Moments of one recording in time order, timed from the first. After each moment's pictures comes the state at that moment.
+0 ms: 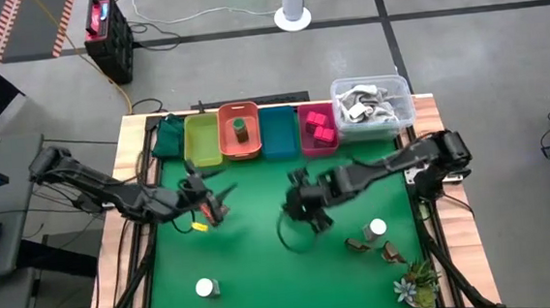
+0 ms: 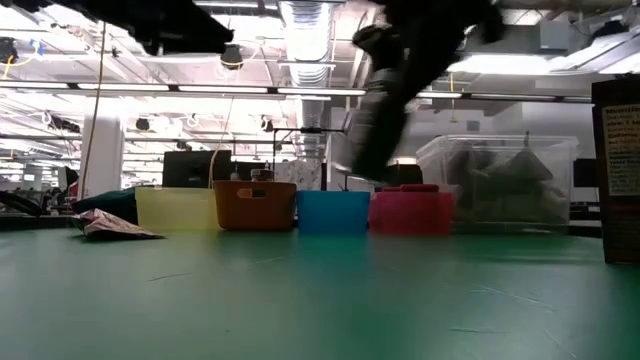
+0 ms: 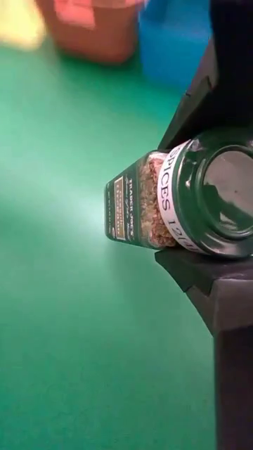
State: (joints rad) left arm -0.38 0.93 0.54 0.30 -0.92 0.08; right arm 0.19 1.75 1.46 -0.80 0.22 -0.28
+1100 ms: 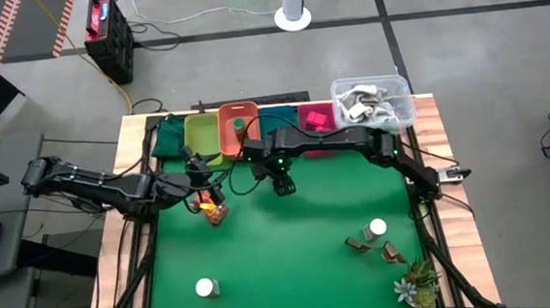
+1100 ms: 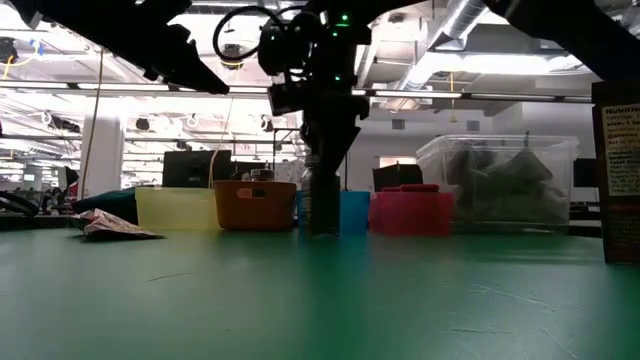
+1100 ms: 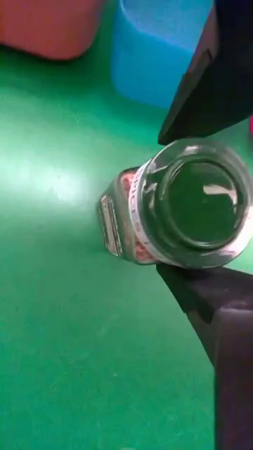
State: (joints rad) left arm -0.15 0.90 0.54 0.03 -0.82 0.05; right arm -0.14 2.28 2.12 -1.24 0.02 -0.37
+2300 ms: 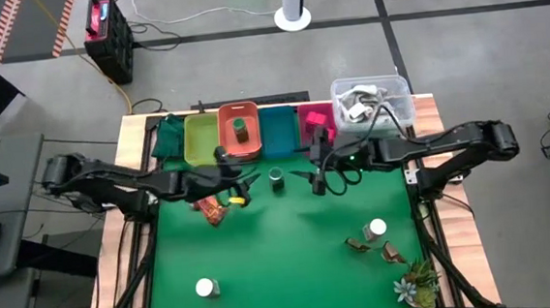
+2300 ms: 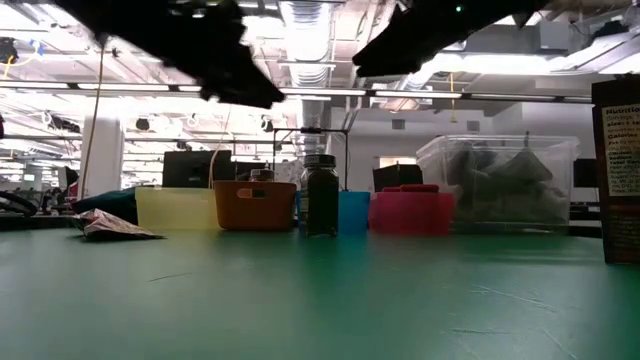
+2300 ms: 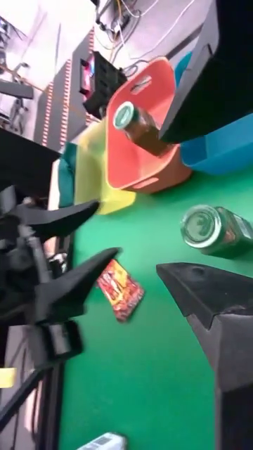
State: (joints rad) left arm -0.04 1.26 0.68 0.27 -0.52 -0.05; right arm -0.04 1.30 0.89 0.07 0.19 -0.13
